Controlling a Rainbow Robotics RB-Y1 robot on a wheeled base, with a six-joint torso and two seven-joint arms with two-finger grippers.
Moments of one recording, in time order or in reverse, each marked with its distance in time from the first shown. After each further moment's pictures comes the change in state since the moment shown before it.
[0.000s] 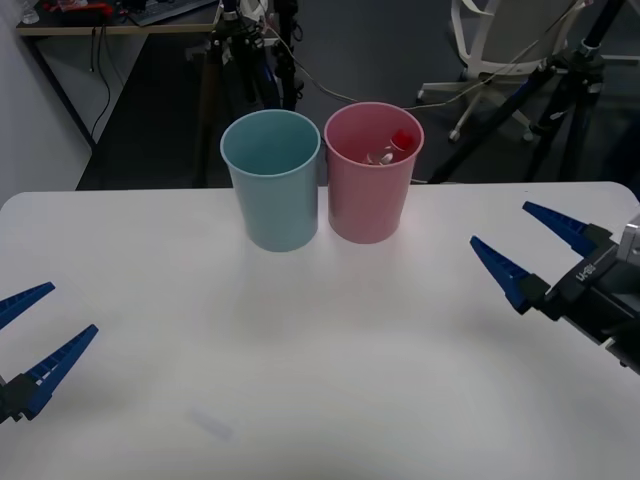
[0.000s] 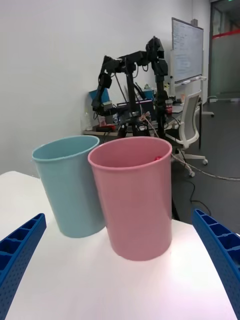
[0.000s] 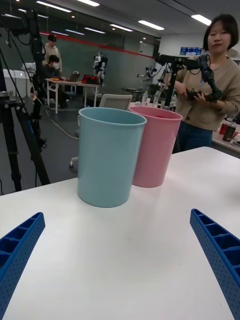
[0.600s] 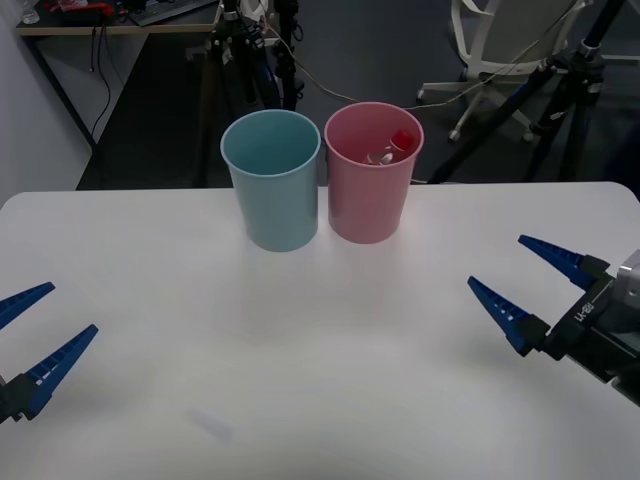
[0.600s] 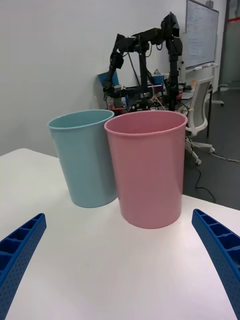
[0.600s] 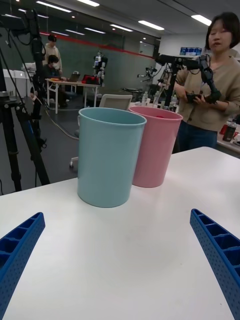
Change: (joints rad) right arm 0.081 0.082 -0.060 0.001 0.137 -0.132 -0.022; left arm 0.000 0.000 0.000 0.000 0.000 0.000 0.000
